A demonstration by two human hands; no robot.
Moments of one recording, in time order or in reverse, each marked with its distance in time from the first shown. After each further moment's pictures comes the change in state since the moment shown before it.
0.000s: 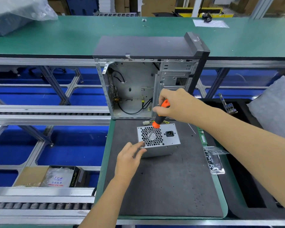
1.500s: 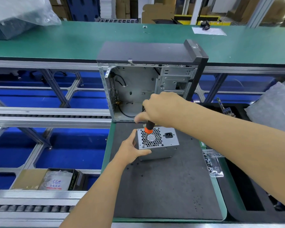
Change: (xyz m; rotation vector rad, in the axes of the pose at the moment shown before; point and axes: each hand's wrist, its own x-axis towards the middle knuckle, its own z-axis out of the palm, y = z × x) left_hand 0.050 -0.028 0.001 -0.332 -0.587 -0.472; right_hand 0.002 -0.077 -0.020 -0.649 -0.236 -0.196
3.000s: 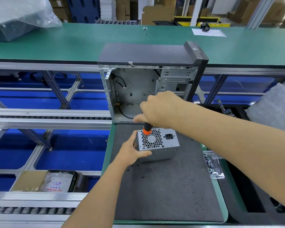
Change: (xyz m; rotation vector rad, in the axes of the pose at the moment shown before) left_hand 0.001 -0.002 0.001 -0.021 -0.005 -0.003; right_hand 0.002 -0.008 -0.007 -0.087 0.045 0.019
